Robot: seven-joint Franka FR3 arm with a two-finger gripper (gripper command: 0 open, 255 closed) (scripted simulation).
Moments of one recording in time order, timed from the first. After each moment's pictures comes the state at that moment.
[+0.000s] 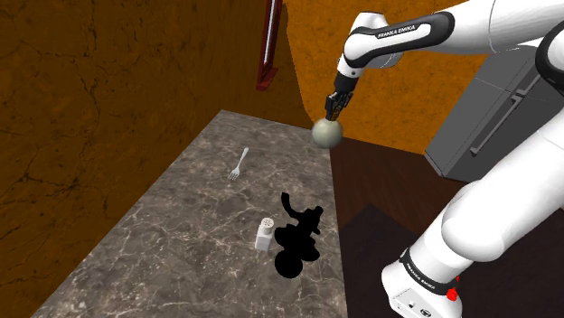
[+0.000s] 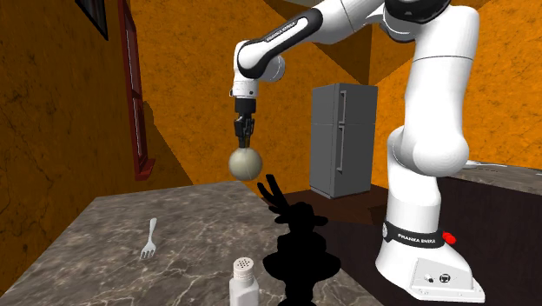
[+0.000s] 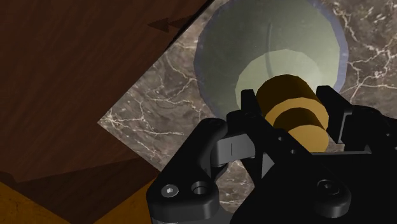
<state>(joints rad) -0.03 -0.13 -0.24 -2.12 -0.06 2.07 -0.24</state>
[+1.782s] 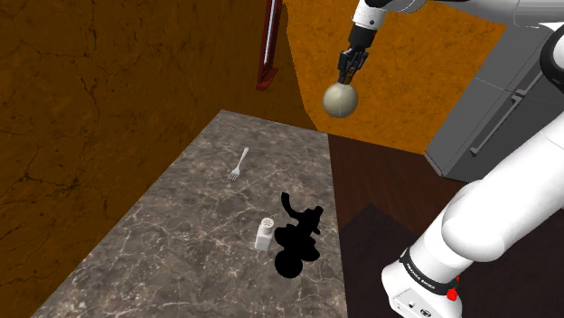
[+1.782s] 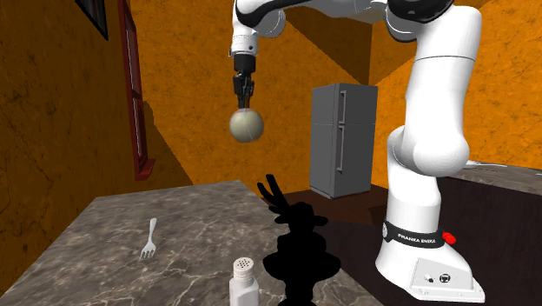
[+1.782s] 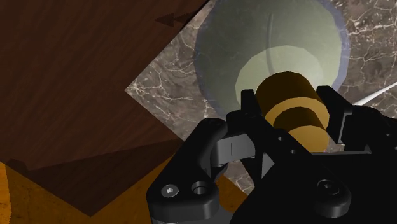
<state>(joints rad) -0.03 -0.14 -0.24 -1.77 -0.05 1.71 -0.24</state>
